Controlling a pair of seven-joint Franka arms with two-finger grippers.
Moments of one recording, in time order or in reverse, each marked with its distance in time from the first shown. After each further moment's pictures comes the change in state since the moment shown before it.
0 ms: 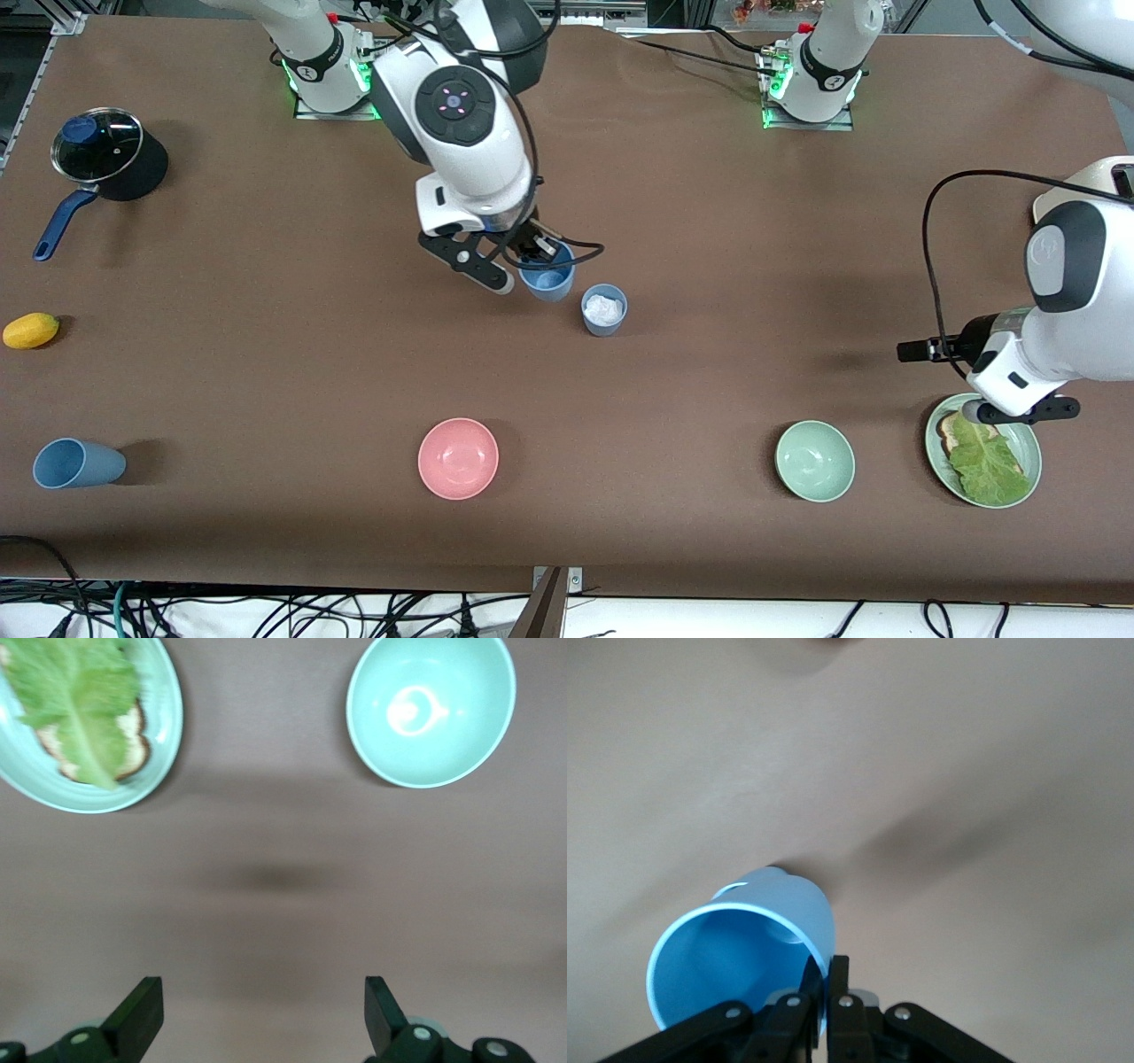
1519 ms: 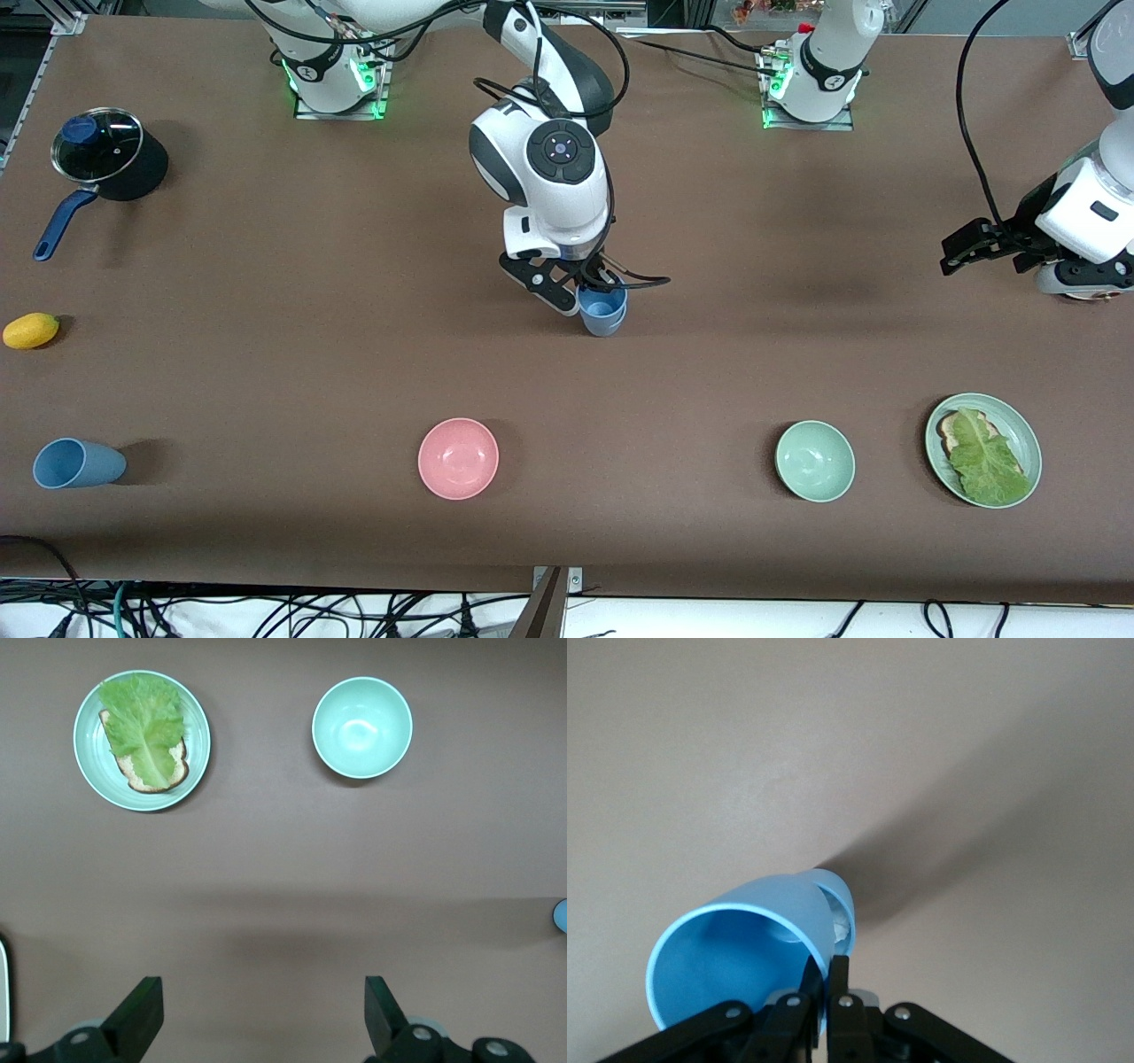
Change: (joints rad) left arm -0.021 -0.464 -0.012 -0.335 0.003 0.090 0.002; right arm 0.081 0.204 -0.003 0.101 -0.034 0.147 0.165
